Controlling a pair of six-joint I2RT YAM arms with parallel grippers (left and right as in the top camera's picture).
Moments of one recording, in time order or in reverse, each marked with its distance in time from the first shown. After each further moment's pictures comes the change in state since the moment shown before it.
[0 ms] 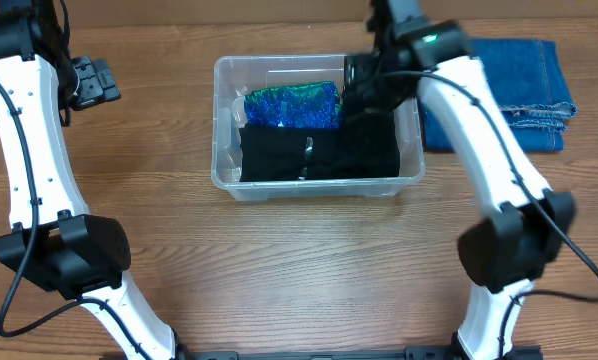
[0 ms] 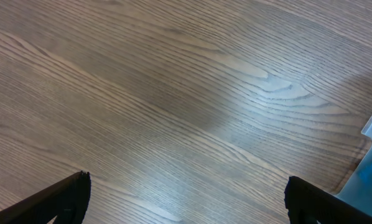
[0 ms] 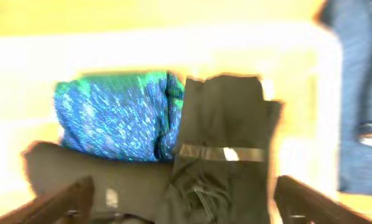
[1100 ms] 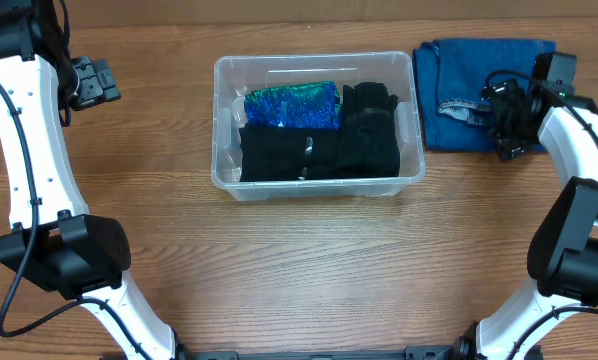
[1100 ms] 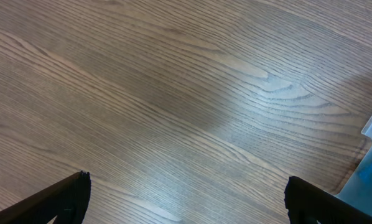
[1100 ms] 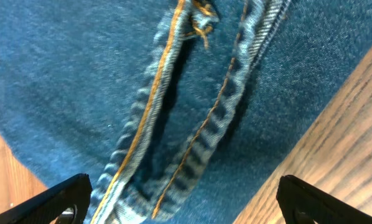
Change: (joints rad) left arm 0.000 0.000 0.000 0.000 0.000 0.000; right arm -0.566 -0.070 -0.678 0.556 -0.099 0.675
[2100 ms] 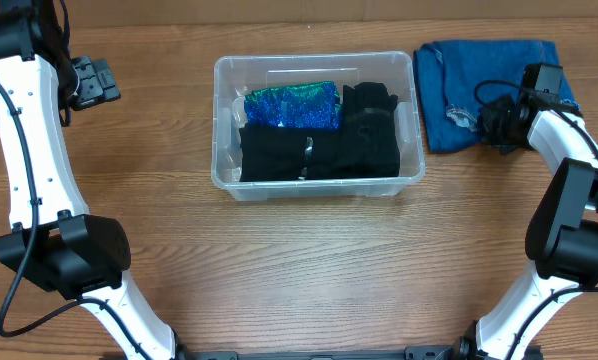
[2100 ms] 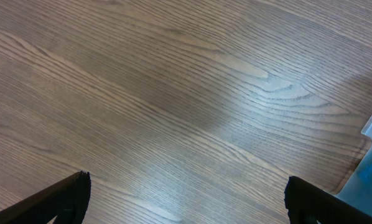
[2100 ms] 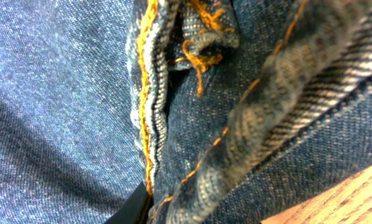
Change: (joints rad) left arm 0.000 0.000 0.000 0.000 0.000 0.000; right arm -0.002 0.111 -0.011 0.105 0.018 -0.192
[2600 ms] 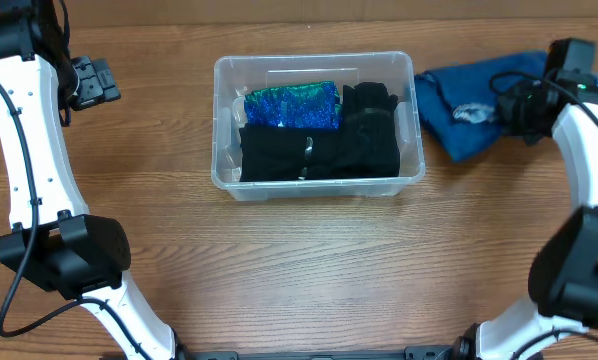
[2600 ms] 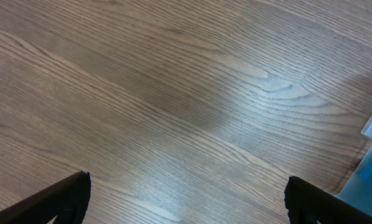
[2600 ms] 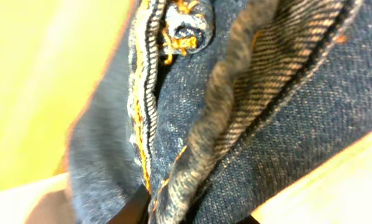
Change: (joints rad) left arm 0.000 0.000 0.000 0.000 0.000 0.000; right arm 0.005 -0.251 0.109 -0.282 0.031 -0.128
